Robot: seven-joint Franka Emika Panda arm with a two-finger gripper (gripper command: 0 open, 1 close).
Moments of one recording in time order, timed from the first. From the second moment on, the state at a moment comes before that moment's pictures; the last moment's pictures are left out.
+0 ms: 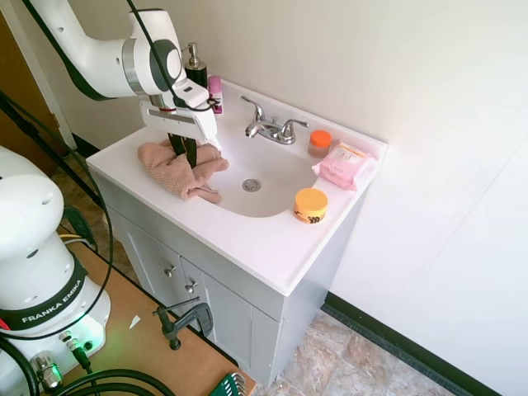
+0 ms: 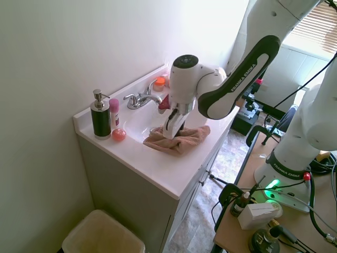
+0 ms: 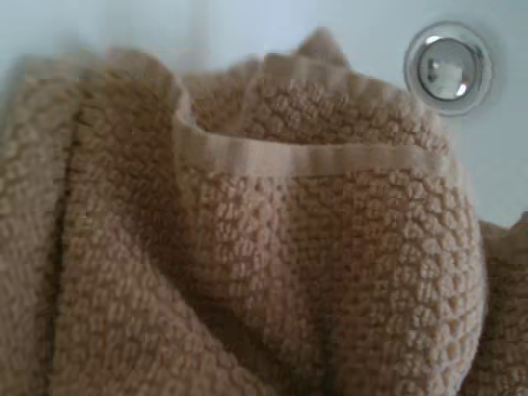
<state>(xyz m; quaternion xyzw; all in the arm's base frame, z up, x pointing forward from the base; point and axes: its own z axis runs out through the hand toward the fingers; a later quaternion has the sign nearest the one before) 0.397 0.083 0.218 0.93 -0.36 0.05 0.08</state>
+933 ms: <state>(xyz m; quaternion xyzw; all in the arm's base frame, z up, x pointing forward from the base) 0.400 0.004 0.196 0.92 -0.34 0.14 0.10</state>
